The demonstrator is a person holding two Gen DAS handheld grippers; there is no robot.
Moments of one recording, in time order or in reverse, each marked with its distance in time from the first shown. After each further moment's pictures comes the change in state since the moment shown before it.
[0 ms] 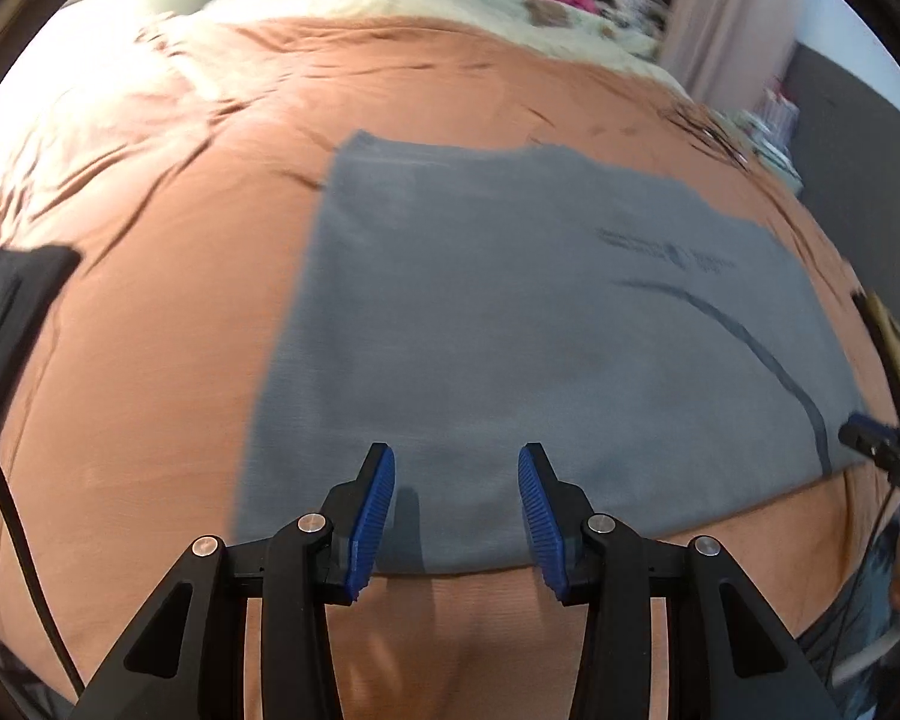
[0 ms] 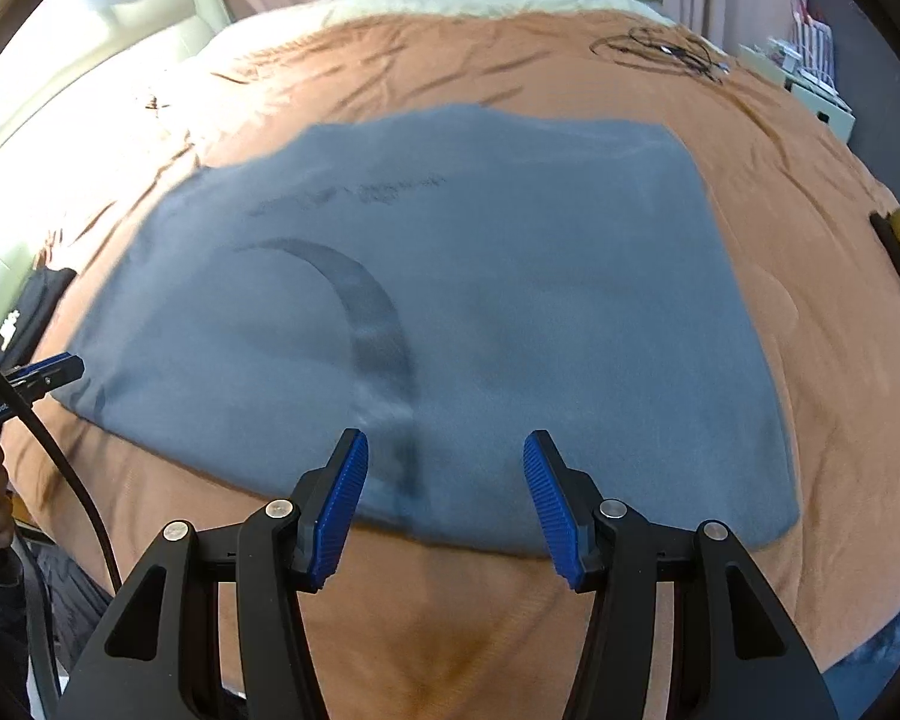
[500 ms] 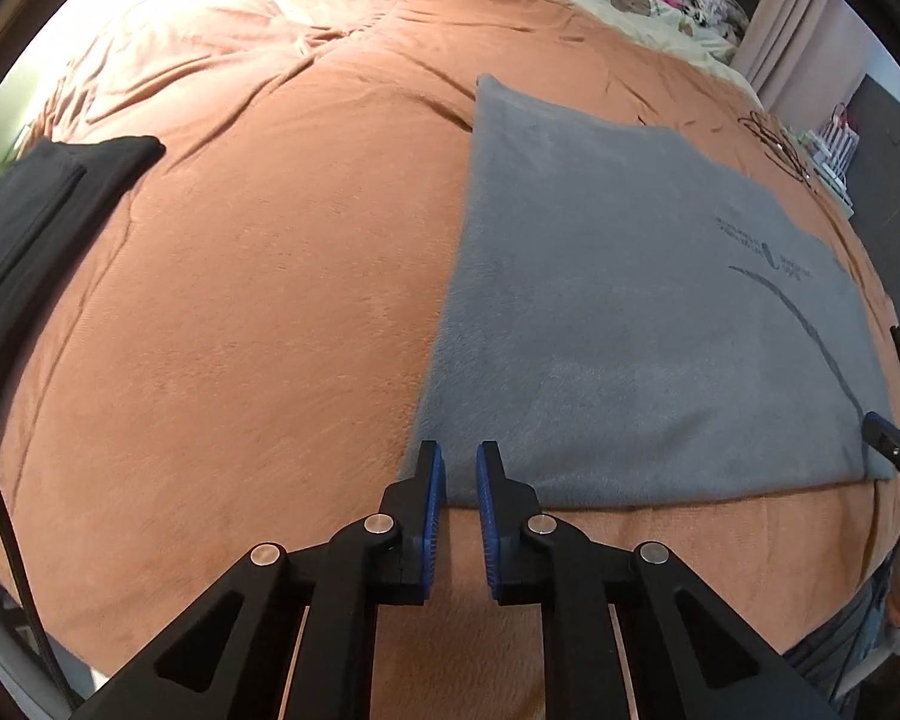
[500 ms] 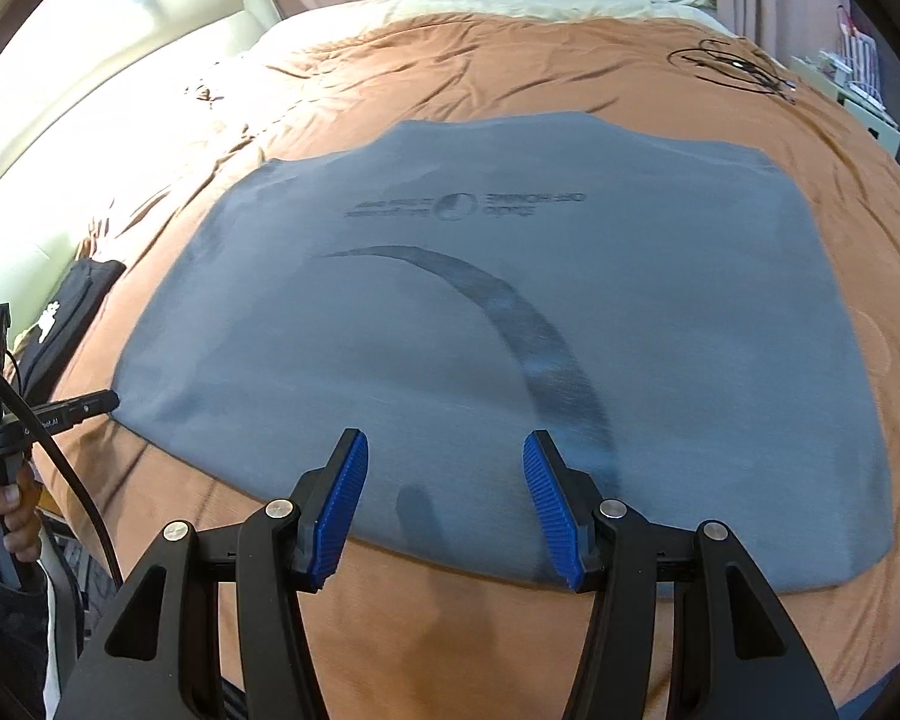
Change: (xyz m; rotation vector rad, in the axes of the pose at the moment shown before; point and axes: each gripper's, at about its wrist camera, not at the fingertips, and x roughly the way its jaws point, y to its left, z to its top) left arm -0.005 0.061 -0.025 -0.113 0.094 0.058; right arm 0.026 0.039 0.012 -0.031 0.005 0.107
